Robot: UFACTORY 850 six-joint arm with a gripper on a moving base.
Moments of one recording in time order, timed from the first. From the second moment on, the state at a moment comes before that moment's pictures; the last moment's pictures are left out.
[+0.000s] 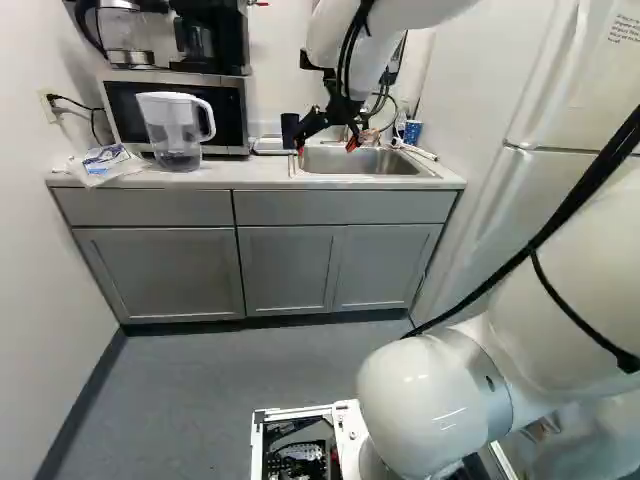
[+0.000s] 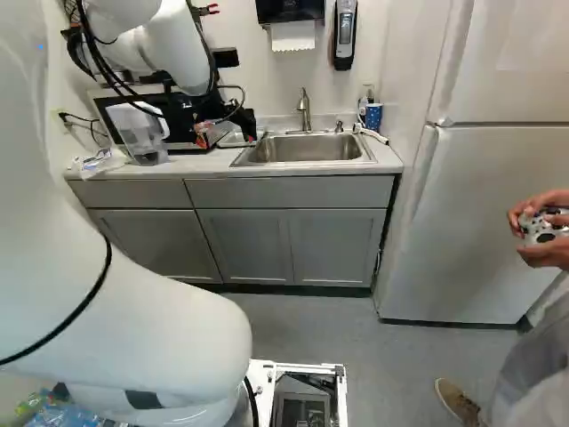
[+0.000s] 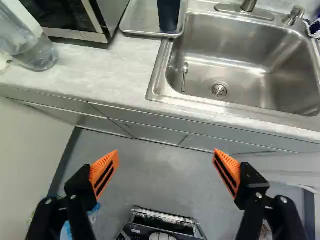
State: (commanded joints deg) arm 8.9 12.1 -56.3 0.2 -30.3 -1.7
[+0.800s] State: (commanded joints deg) arm 8.0 12.6 -50.6 0.2 -21.4 -1.5
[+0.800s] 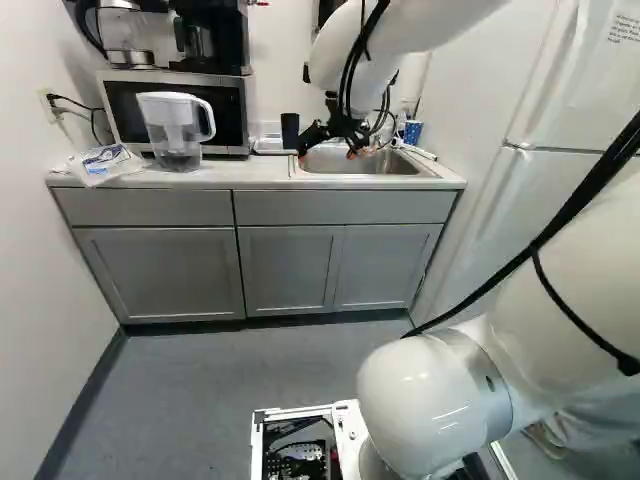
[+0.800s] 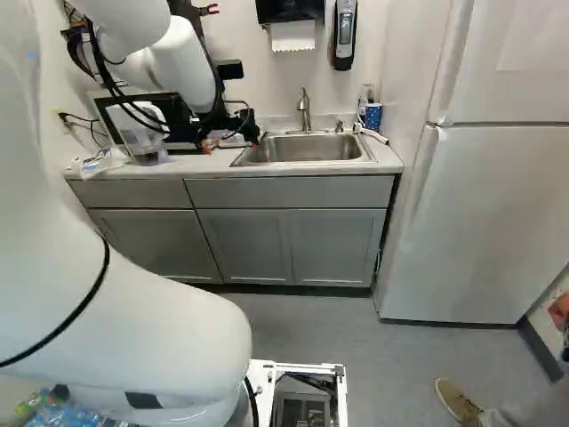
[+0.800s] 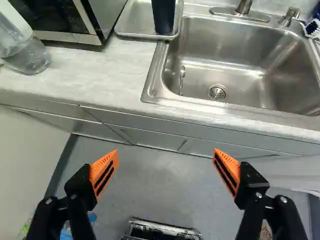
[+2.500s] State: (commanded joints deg) arm 2.6 14.9 -19.8 0.1 26.9 -0.5
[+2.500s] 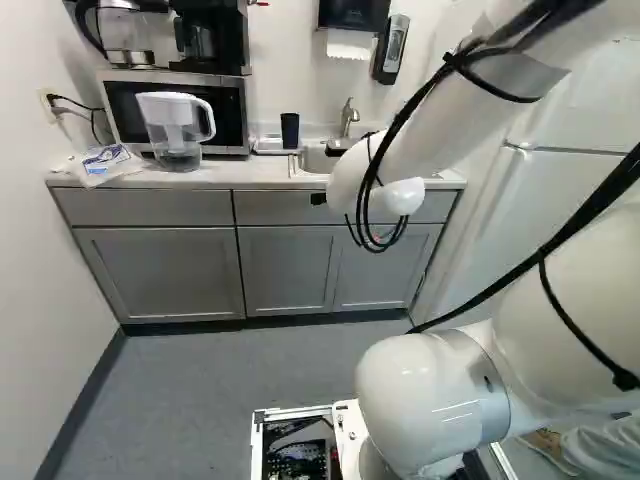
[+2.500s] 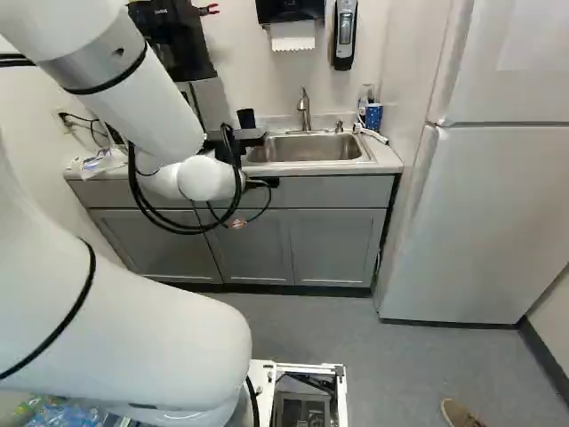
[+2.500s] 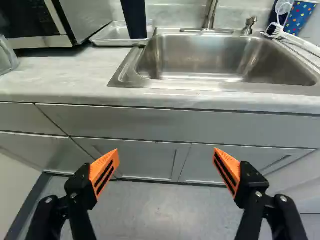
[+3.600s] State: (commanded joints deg) arm 0.3 15.9 -6.8 0.0 47.2 -0.1
